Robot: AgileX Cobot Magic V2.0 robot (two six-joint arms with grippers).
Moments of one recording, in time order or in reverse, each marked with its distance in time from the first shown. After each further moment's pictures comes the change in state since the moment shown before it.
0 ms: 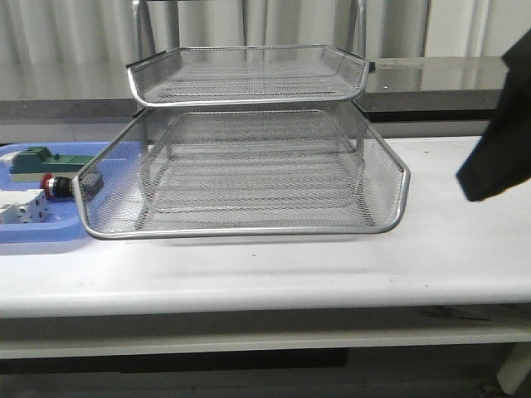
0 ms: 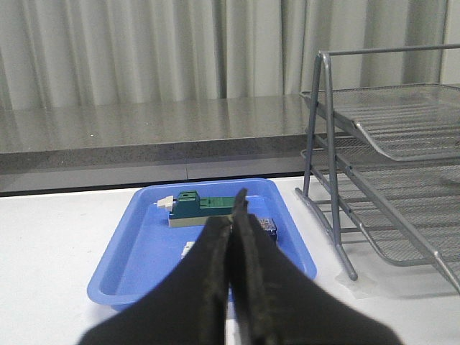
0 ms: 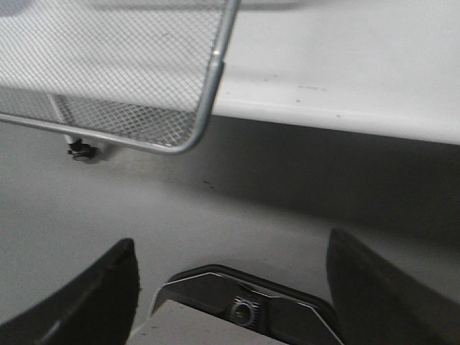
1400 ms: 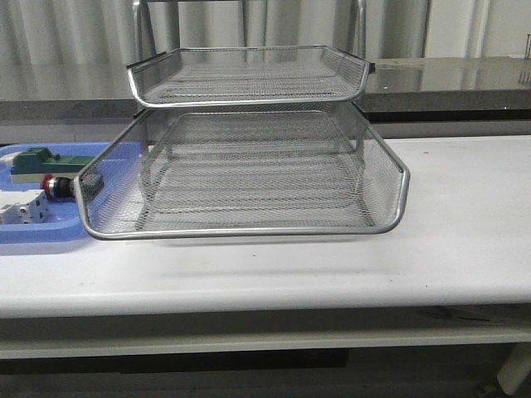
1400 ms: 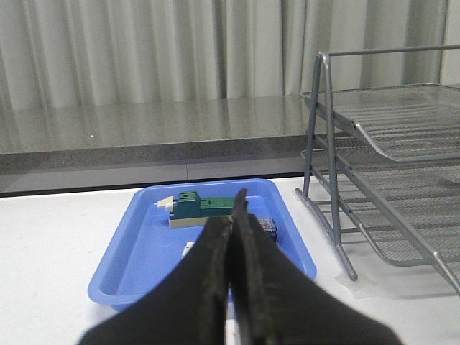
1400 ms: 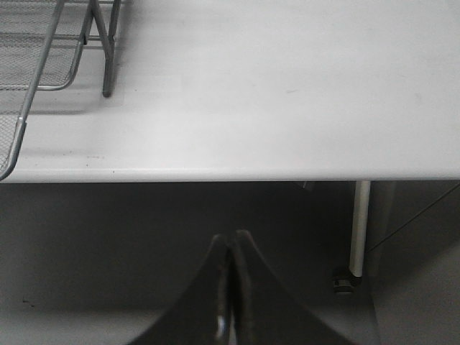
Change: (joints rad) left arm 0.000 0.000 0.000 0.000 0.000 0.000; right arm -0.005 -0.572 -0.108 -0.703 0.391 0.462
